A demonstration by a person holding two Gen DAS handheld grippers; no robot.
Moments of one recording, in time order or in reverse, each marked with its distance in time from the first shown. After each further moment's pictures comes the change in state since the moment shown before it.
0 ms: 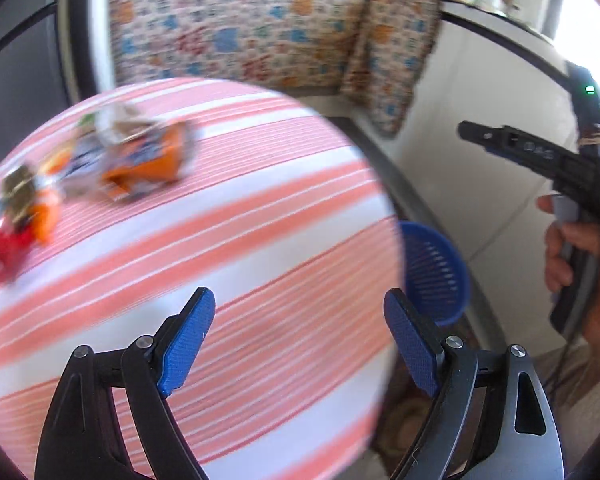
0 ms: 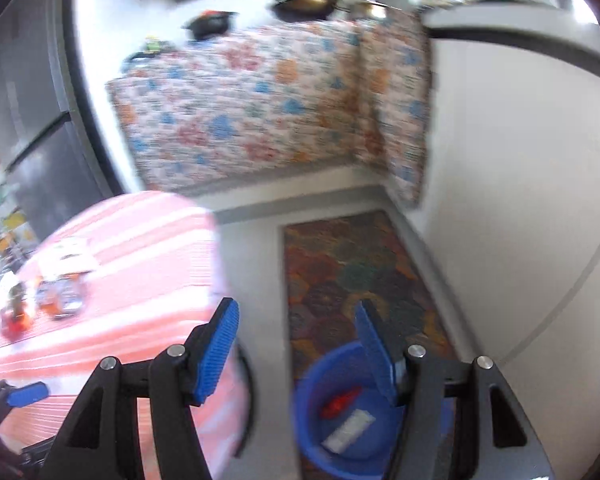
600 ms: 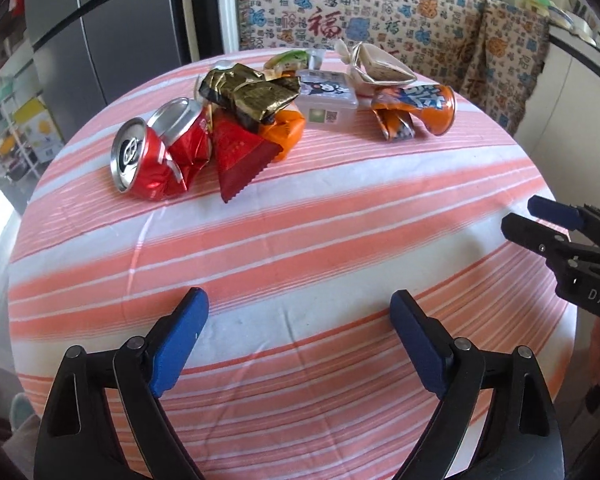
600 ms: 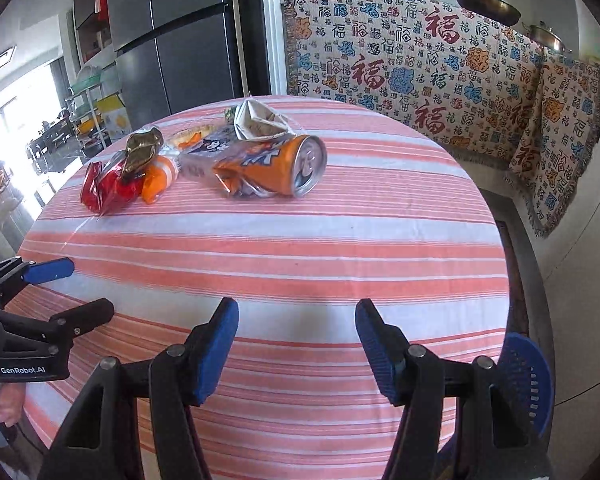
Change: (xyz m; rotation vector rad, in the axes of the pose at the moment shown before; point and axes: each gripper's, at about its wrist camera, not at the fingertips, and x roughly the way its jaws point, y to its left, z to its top) left arm -0.018 0.147 -0.051 -0.132 0.014 0.256; right arm 0.022 0.228 -0.089 -0.346 0.153 0.222
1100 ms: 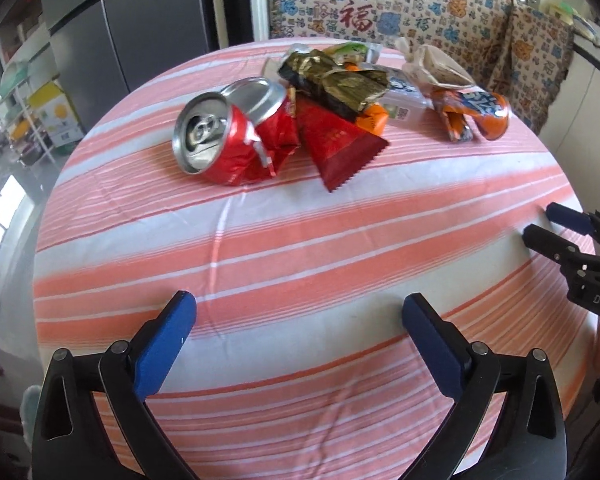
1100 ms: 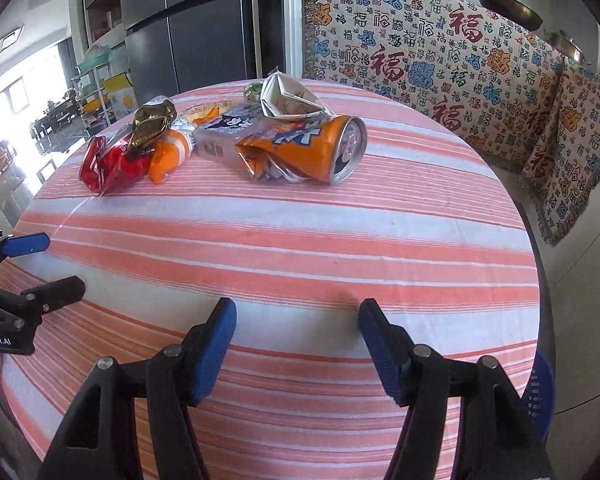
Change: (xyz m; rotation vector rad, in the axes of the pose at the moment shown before) left arm 0.000 0.055 -0.001 -0.051 0.043 0.061; right arm 0.020 0.022 -0.002 -0.055 0.039 0.005
